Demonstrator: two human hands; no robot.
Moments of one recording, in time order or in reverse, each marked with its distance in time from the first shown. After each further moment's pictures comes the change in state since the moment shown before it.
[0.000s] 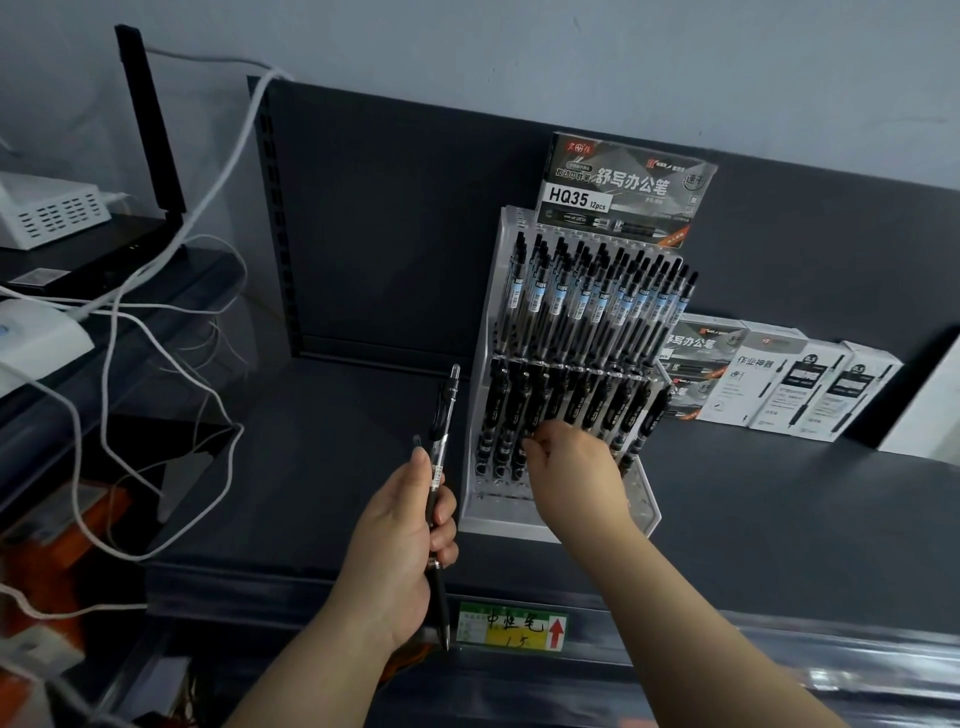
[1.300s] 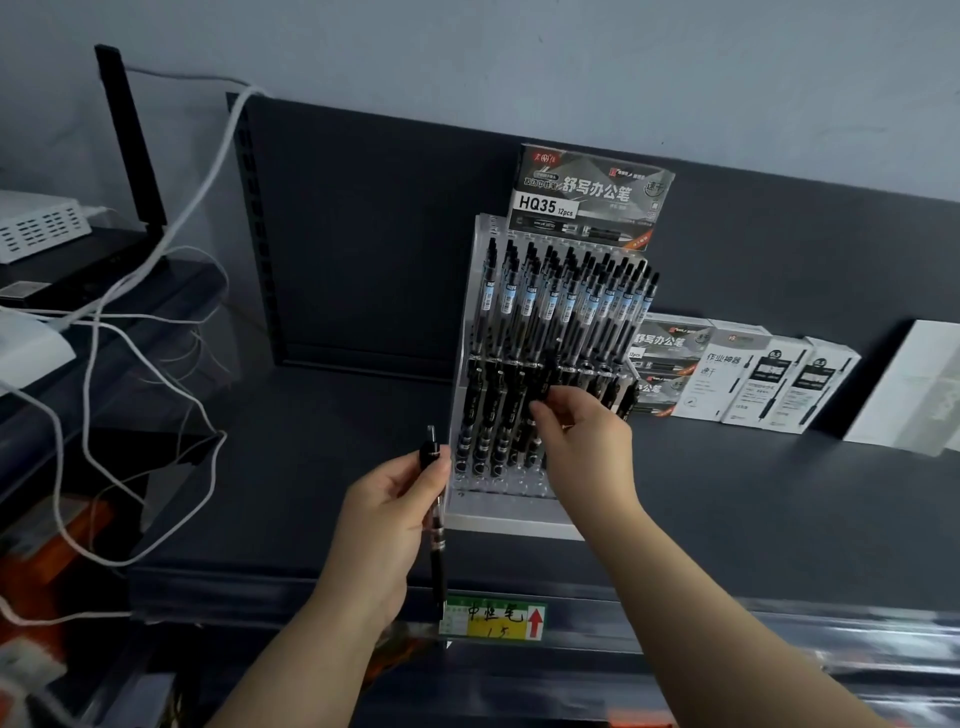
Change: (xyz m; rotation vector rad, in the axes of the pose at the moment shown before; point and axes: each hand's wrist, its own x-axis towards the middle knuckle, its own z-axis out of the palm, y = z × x) left_hand -0.003 0.000 0.007 0.234 -0.009 0.208; right_hand -0.003 0.006 -0.030 0.358 0.208 0.050
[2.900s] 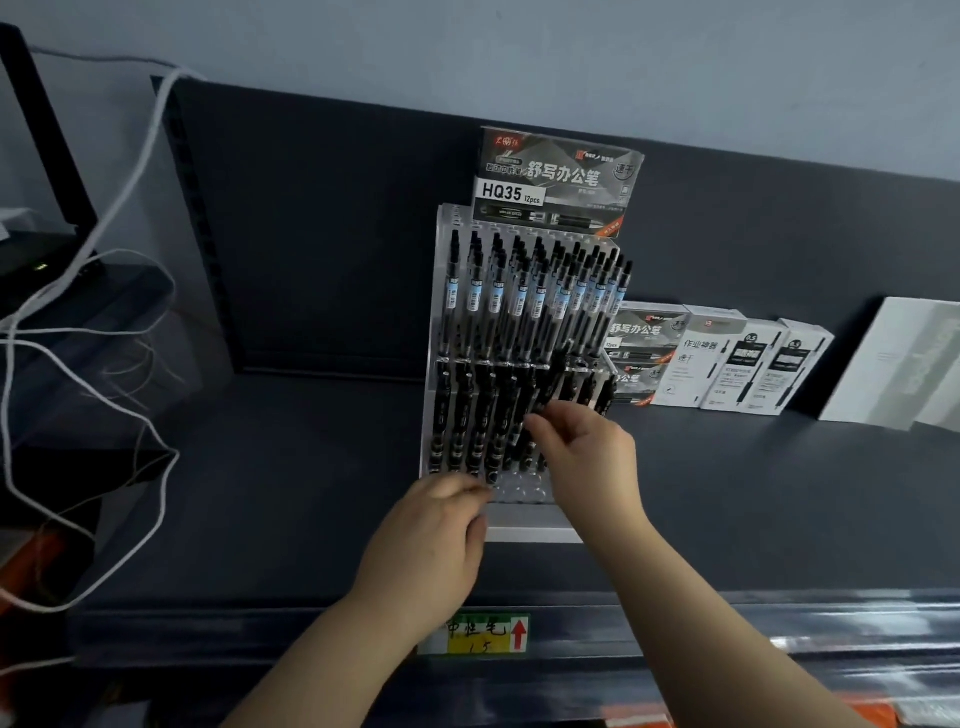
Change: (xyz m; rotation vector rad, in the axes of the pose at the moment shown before) left_hand 0.020 -0.030 0.020 1.179 -0.344 0.639; right_hand 0.003 0.026 -0.008 0.050 0.031 0.037
